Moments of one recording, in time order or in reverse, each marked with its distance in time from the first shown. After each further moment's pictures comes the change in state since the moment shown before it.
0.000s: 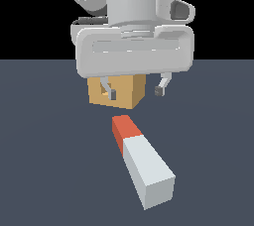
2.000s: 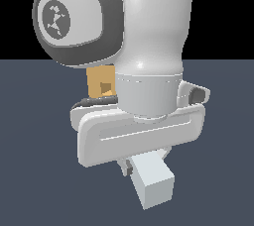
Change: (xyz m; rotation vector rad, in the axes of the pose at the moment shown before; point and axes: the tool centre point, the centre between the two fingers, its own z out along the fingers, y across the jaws) arm -0.066 -0.005 0.110 0.045 -0.006 -0.172
